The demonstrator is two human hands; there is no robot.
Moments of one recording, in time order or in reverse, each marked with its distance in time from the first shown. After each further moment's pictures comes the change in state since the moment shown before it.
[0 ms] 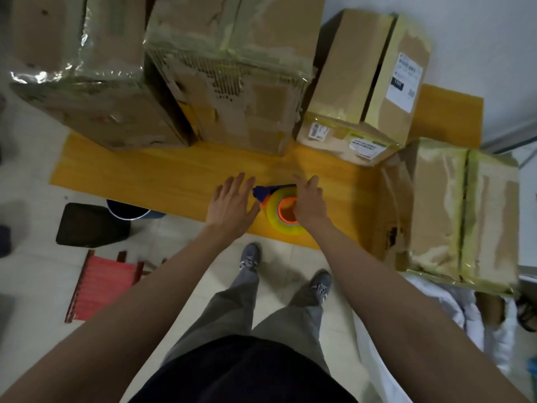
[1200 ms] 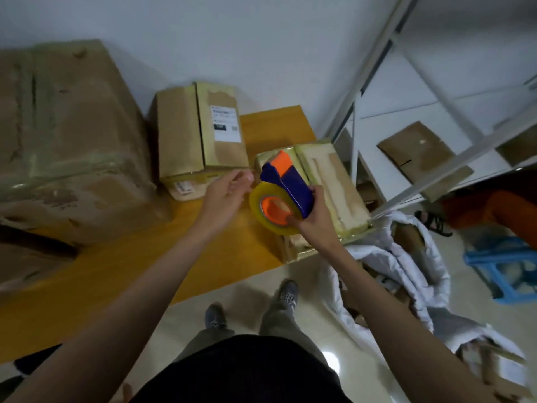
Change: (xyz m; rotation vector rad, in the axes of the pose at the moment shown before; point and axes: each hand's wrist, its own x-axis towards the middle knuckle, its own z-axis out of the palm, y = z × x) left_hand 0.026 0.255 -0.095 -0.906 -0.172 0.396; right_hand -0.158 0.202 -0.126 1.100 0.593 0.105
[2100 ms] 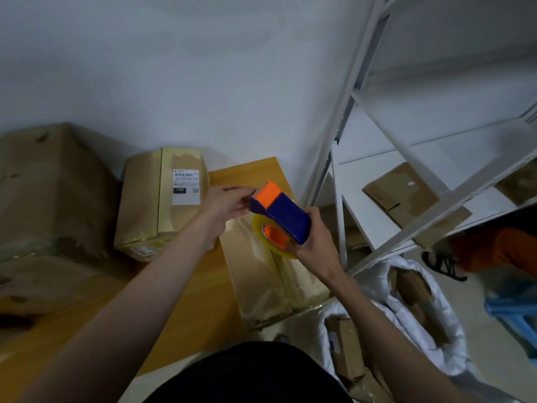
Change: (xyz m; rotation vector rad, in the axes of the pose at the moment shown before) left_hand 0.132 0.115 0.106 -0.284 0.104 -0.372; right_hand 0.092 0.009 -0.131 -0.094 0.017 -0.152
